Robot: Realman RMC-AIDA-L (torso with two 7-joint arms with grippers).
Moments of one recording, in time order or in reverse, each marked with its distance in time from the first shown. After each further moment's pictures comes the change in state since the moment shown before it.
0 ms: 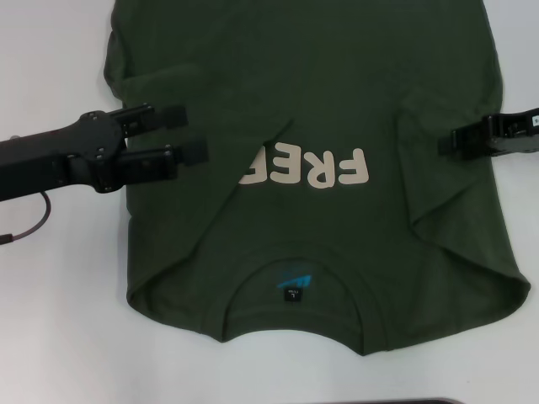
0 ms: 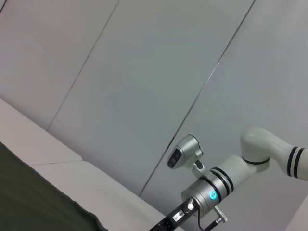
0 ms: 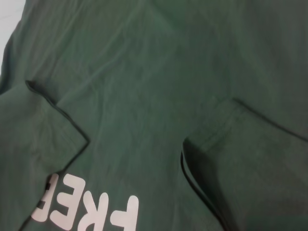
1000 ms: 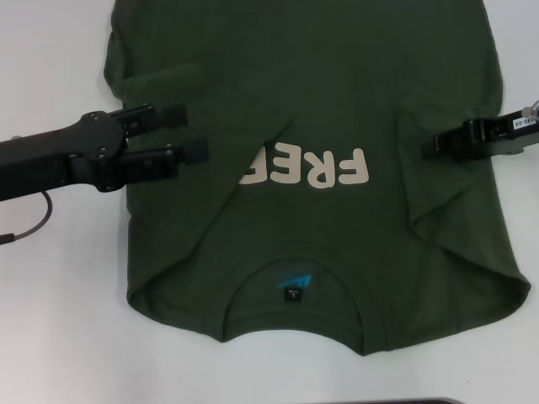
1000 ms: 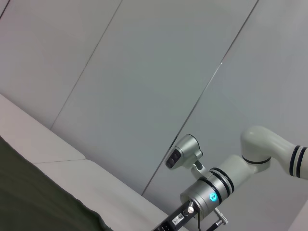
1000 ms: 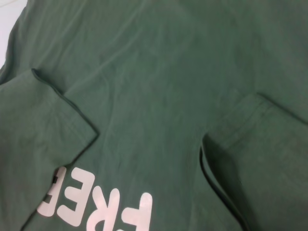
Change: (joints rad) left arm 0.001 0.000 0.007 0.002 0.000 -0.013 -0.002; right arm 0.022 0.024 -0.023 0.010 -0.011 0.019 0.001
